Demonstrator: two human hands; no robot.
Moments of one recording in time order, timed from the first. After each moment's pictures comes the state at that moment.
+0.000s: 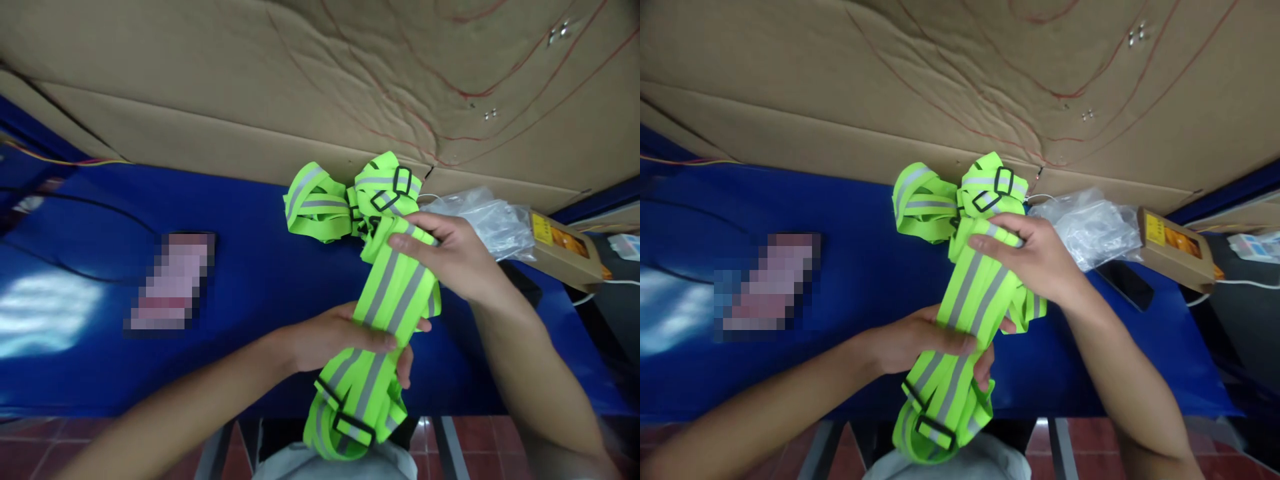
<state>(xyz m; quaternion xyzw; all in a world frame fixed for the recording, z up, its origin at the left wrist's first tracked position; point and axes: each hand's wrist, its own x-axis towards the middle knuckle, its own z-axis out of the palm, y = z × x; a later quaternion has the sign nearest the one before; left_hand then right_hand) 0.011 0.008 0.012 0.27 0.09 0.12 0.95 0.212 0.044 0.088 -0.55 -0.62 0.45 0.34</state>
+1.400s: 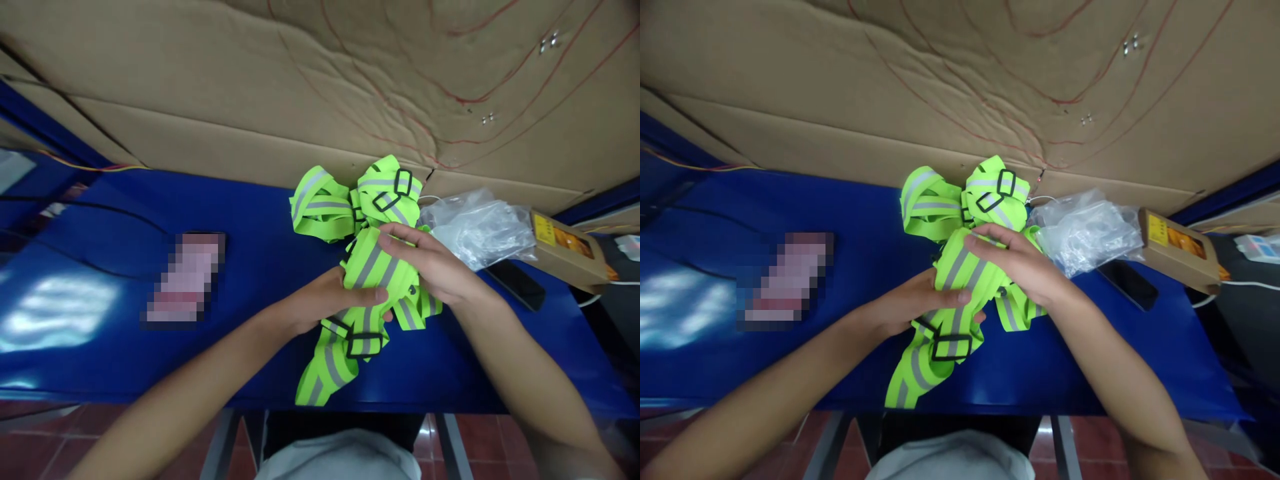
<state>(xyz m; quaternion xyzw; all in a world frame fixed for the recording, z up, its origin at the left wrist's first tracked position) 0.002 0.039 0.024 0.45 0.28 0.21 0.83 0.202 0.049 0.058 -0.54 -0.53 0.56 0.34</state>
